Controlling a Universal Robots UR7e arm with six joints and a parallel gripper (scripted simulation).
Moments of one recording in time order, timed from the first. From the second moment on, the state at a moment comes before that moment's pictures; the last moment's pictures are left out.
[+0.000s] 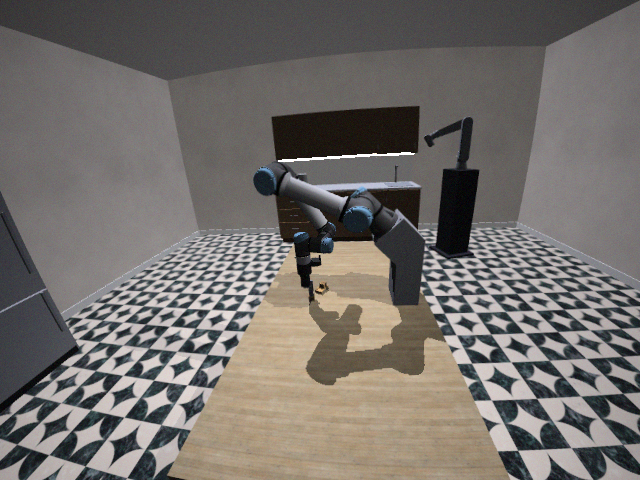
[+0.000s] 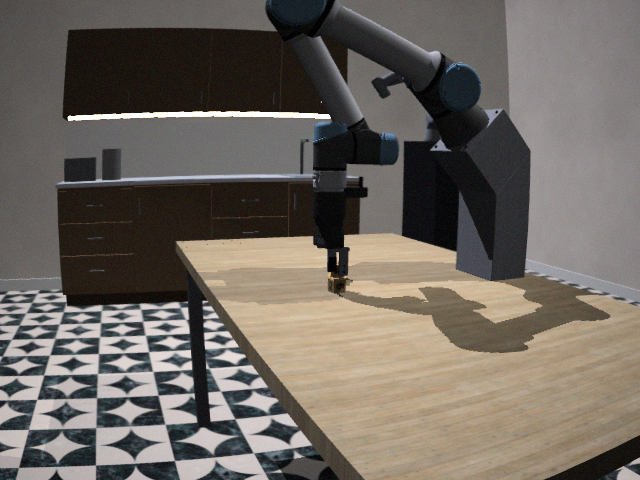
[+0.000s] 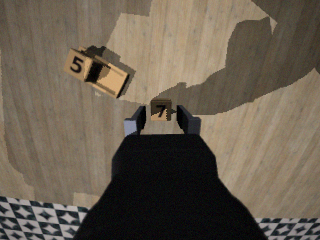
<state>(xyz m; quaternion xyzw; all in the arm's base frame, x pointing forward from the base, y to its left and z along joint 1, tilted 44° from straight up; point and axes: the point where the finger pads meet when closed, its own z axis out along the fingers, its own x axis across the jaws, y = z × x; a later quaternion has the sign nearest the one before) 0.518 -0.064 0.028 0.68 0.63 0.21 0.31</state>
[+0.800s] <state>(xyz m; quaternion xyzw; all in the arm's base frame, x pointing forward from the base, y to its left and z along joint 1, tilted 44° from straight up) 0.493 -0.058 0.054 0.68 0.63 0.21 0.31</state>
